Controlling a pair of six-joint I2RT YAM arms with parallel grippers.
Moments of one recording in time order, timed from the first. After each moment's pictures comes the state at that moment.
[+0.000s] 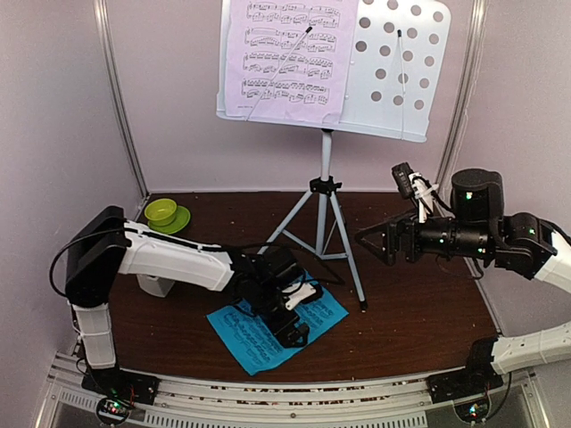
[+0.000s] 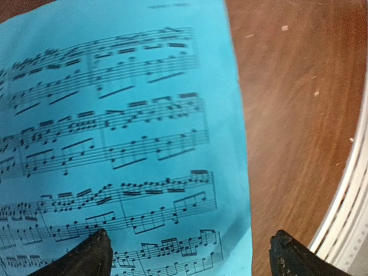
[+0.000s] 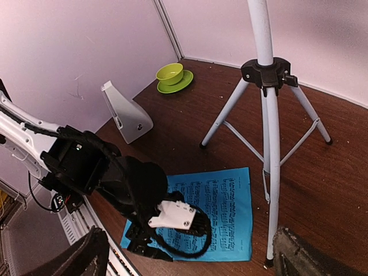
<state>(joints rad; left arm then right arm) -1.09 1.92 1.23 -0.48 0.21 -0.14 0.92 0.93 1.03 -0.48 0.02 0.35</state>
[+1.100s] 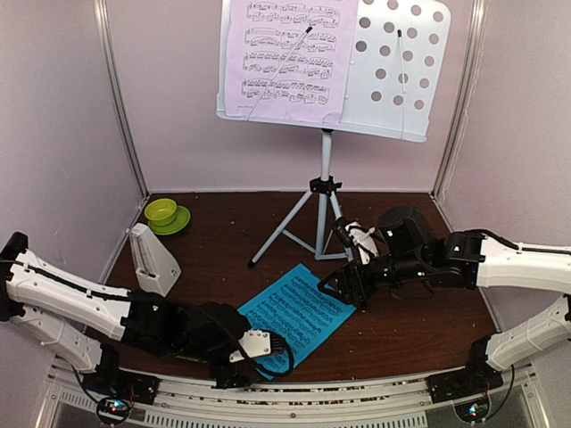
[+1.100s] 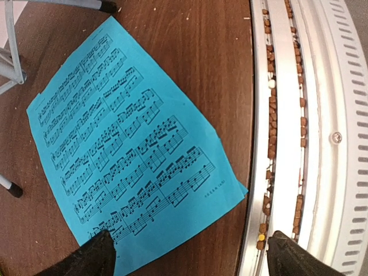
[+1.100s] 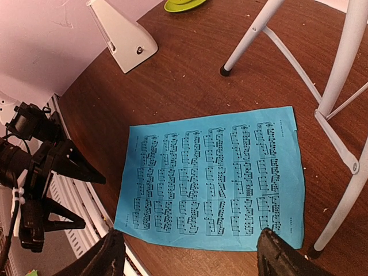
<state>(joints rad) -1.43 1.33 0.74 -0.36 -0.17 0.15 0.98 1.21 0.90 -0.32 -0.11 0.37</state>
